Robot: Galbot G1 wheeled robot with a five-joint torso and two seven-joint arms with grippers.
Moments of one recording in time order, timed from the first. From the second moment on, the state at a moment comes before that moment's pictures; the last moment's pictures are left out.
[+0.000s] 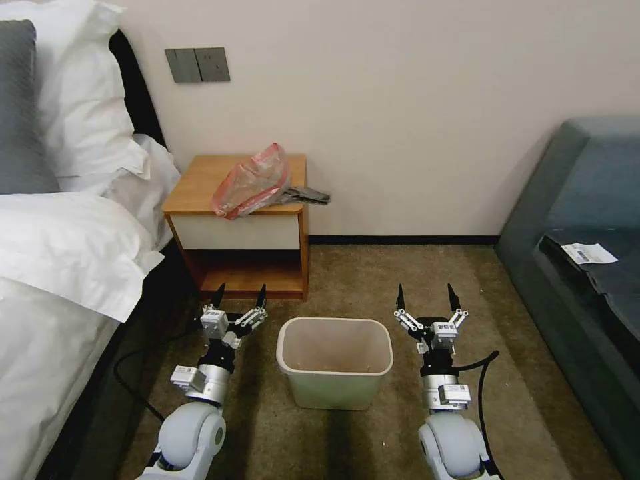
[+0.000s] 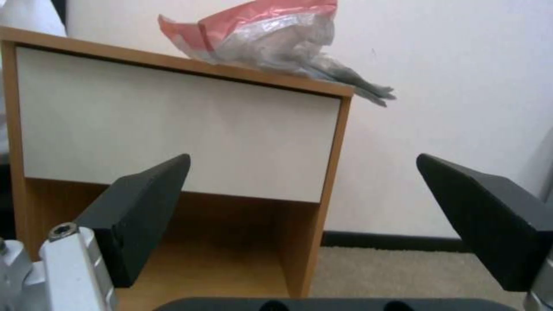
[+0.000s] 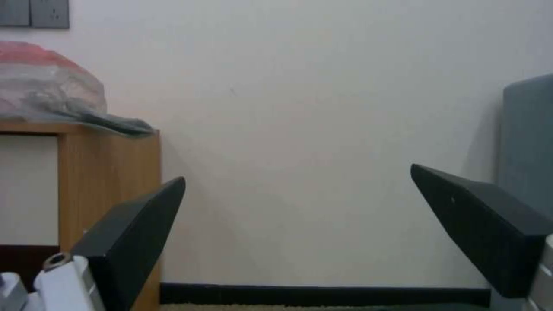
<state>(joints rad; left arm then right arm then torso) 1.43 -1.32 -0.44 -1.82 -0.38 -0.30 0.06 -1.43 1.50 0.43 1.74 -0.11 0.48 0.18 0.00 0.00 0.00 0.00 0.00</state>
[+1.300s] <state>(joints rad) 1.43 -1.32 -0.44 -1.82 -0.38 -0.30 0.06 -1.43 1.50 0.43 1.74 -0.11 0.48 0.18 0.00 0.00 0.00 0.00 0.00</state>
